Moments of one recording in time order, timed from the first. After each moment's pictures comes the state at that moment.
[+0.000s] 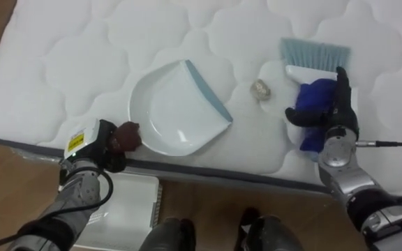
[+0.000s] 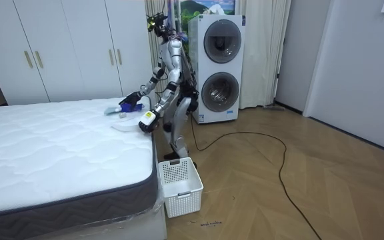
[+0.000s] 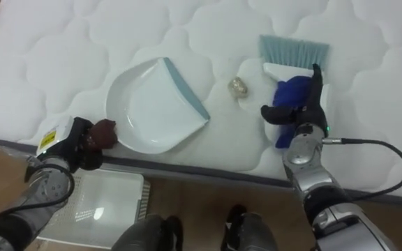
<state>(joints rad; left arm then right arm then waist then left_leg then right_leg) -0.44 0.35 -0.40 1.08 0.40 -0.11 0.42 -0.53 -0.34 0.33 1.06 0.23 -0.22 -0.54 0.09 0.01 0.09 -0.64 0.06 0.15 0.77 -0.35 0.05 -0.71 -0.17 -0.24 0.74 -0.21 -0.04</state>
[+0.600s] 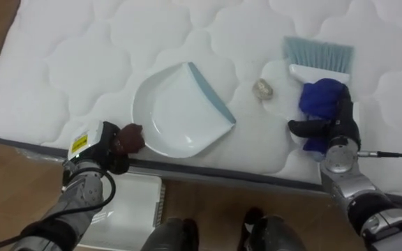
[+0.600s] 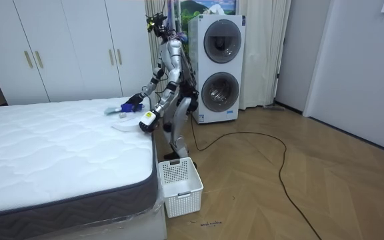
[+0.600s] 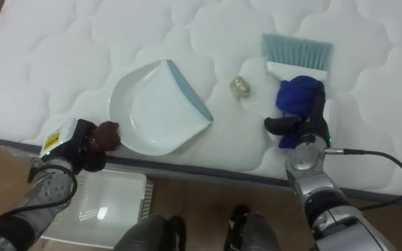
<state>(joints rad) -0.43 0.35 -0.40 1.07 0.41 -0.11 0.41 -0.53 -0.34 0.33 1.13 0.24 -0.22 -0.52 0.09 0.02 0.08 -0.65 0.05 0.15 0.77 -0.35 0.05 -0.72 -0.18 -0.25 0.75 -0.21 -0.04</state>
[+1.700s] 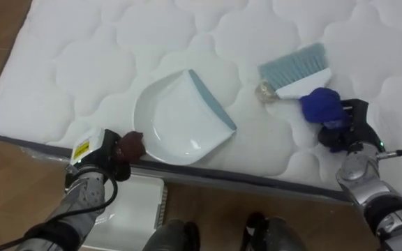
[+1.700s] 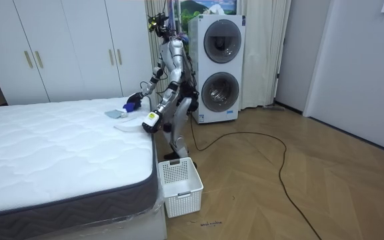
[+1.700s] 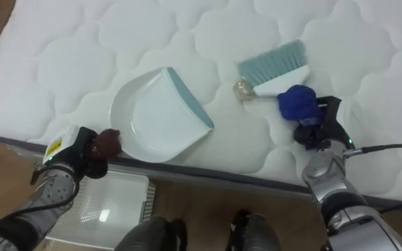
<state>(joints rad) -0.42 0.33 -0.40 1.07 0.37 -0.04 0.36 -0.54 -0.41 0.33 1.24 -0.05 -0.11 -0.56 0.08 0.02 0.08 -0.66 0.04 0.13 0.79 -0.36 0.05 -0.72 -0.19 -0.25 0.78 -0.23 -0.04</state>
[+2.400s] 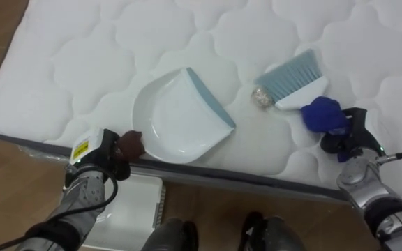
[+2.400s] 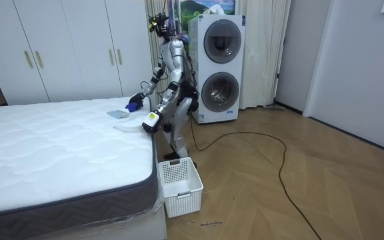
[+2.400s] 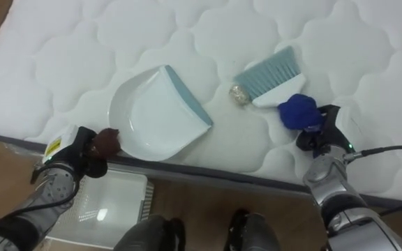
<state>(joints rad) -0.42 0.33 -0.40 1.05 0.36 -0.02 0.35 -0.53 -0.41 0.33 1.25 -0.08 -0.07 -0.54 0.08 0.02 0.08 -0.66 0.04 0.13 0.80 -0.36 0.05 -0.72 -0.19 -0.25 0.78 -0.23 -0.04</state>
